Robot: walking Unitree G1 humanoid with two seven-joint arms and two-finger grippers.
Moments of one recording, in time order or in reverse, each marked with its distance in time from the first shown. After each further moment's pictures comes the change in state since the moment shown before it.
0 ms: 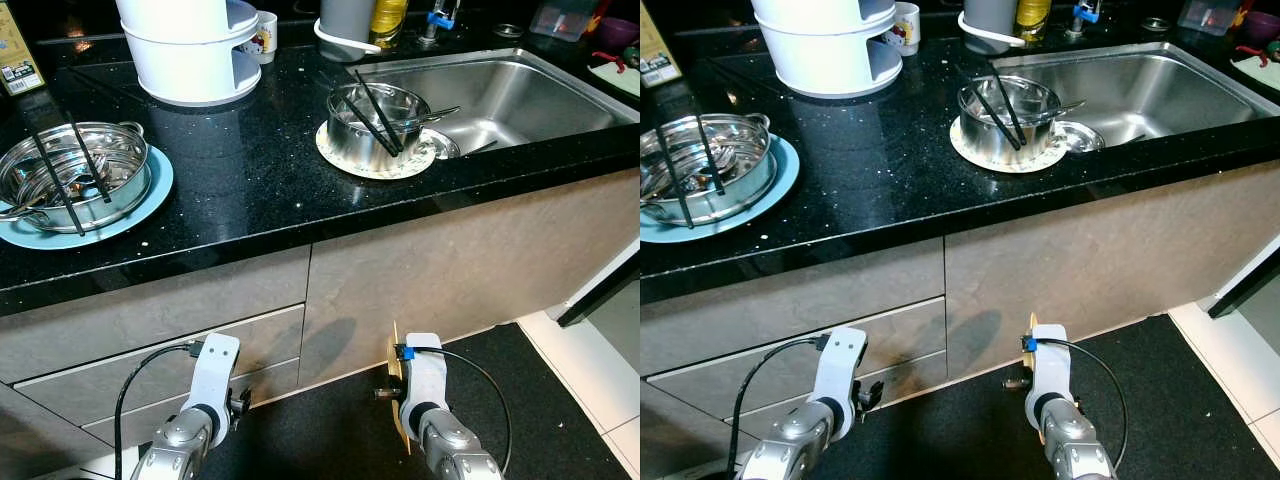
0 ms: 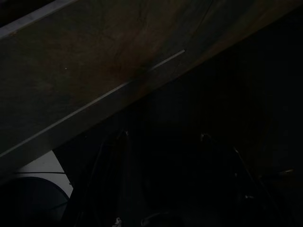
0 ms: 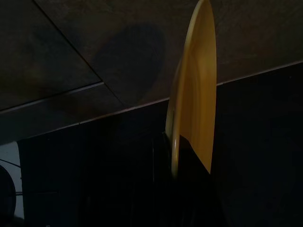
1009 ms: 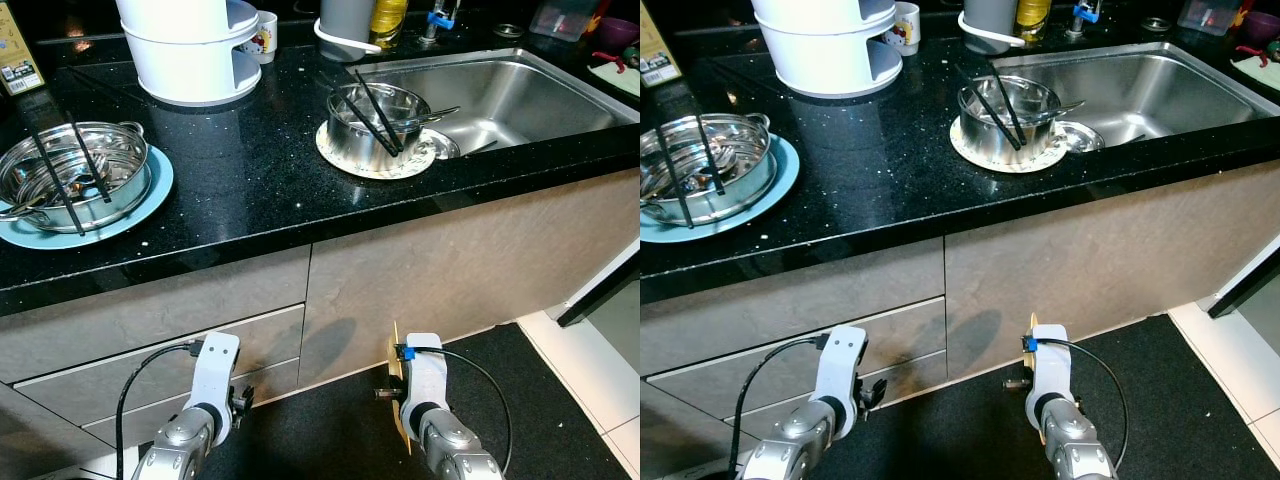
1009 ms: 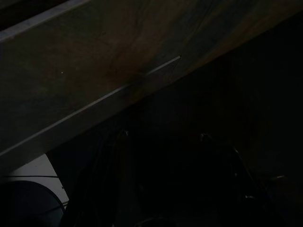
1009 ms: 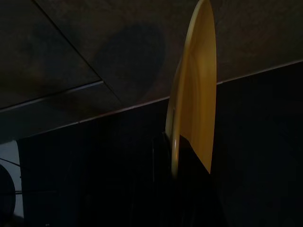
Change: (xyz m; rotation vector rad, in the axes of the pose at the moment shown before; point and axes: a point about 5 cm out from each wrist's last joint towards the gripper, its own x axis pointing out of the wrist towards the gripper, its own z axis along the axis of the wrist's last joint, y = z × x) left arm 0.000 -0.002 0.002 -0.026 -0.020 -0.010; right arm 0.000 -0.001 -0.001 -0.001 0.005 -0.001
